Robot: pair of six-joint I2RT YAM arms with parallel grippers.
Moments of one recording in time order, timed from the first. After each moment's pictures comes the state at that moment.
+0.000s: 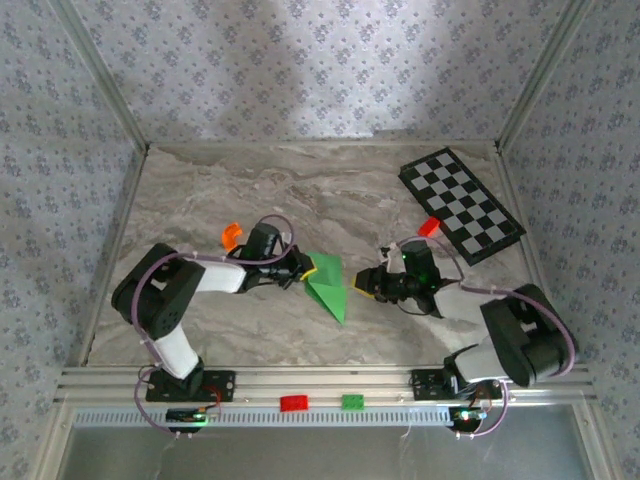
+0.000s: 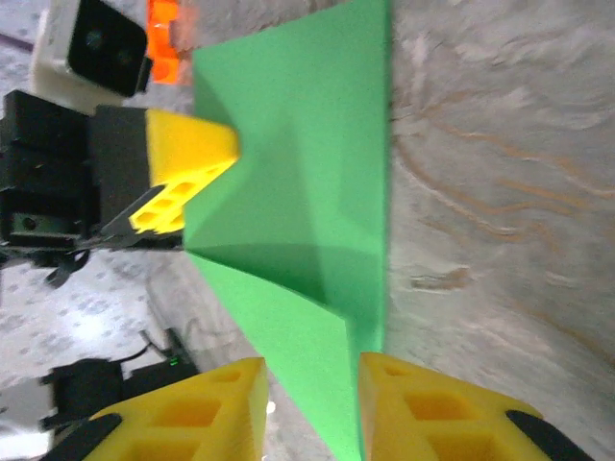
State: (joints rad) left arm -0.58 1.69 0.65 0.34 0.53 -1.21; right arm 0.42 1.35 0.37 0.27 -0.69 0.85
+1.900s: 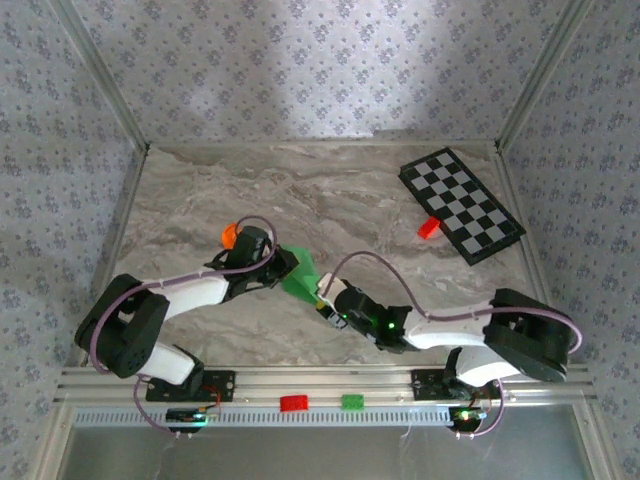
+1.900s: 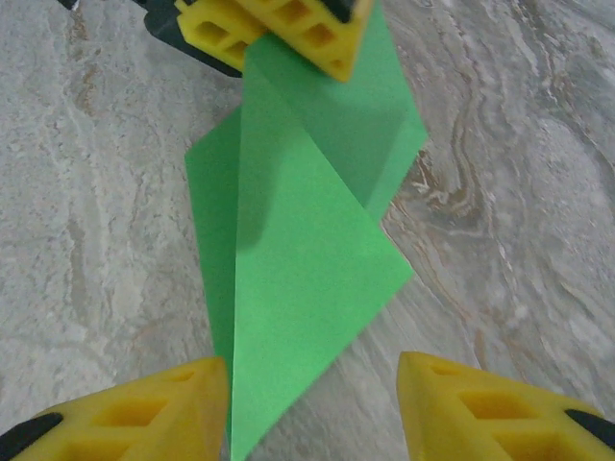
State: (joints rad) left arm -0.58 1.45 0.59 0.15 0.28 -1.20; right arm 1.15 1.41 0.48 0.30 0.39 0.00
